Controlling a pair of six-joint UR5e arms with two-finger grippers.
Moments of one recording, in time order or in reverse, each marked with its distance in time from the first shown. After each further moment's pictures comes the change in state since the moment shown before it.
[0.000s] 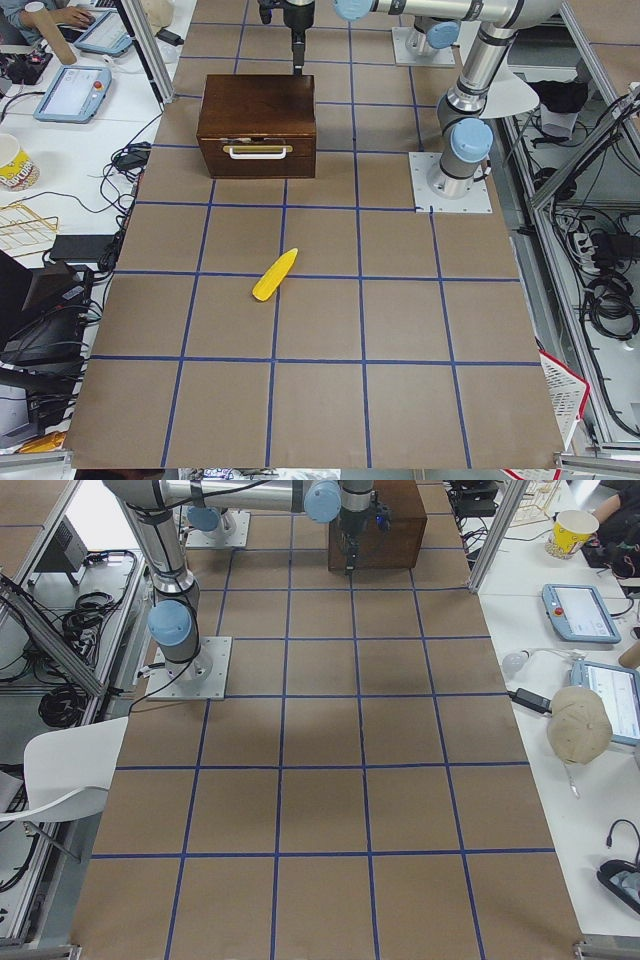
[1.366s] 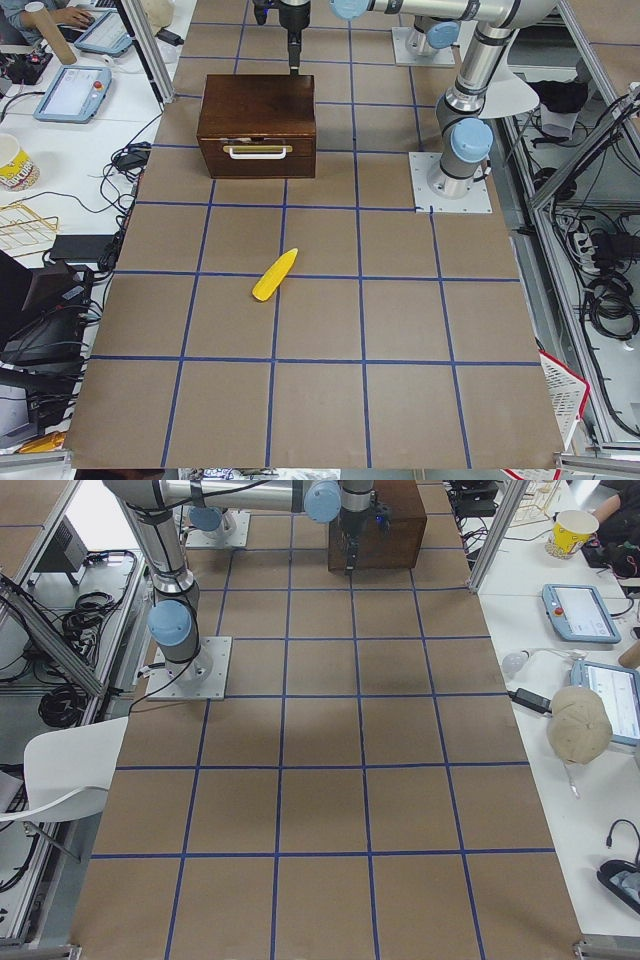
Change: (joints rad) left arm 0.061 -0.050 0.045 -0.038 -0.017 0.102; right arm 0.000 0.000 0.000 0.001 0.001 0.000
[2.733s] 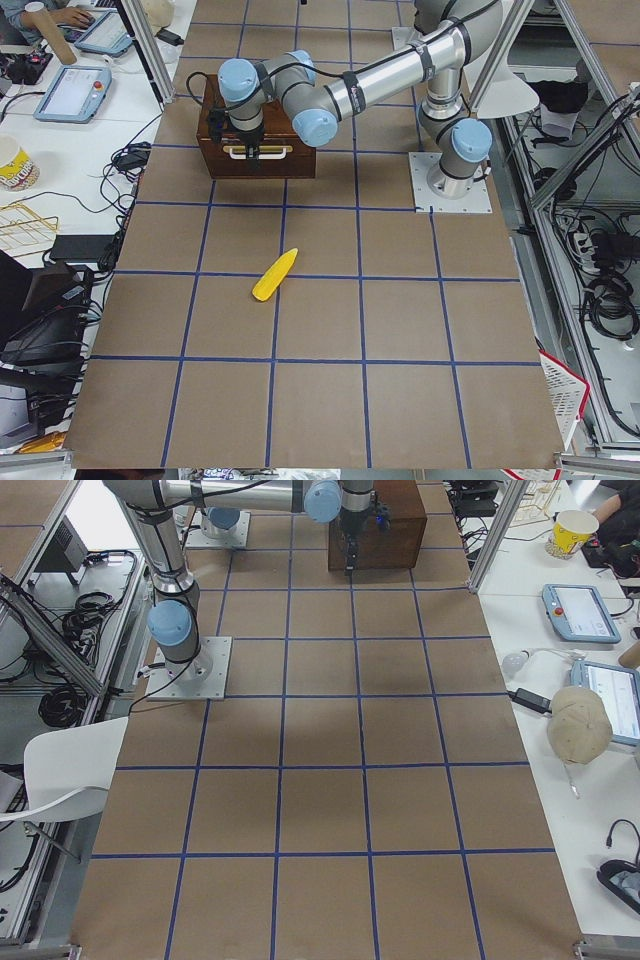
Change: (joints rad) left arm 0.363 -0.272 -0.014 0.190 -0.211 0.319; right arm 0.000 0.000 0.000 0.000 -0.003 0.000
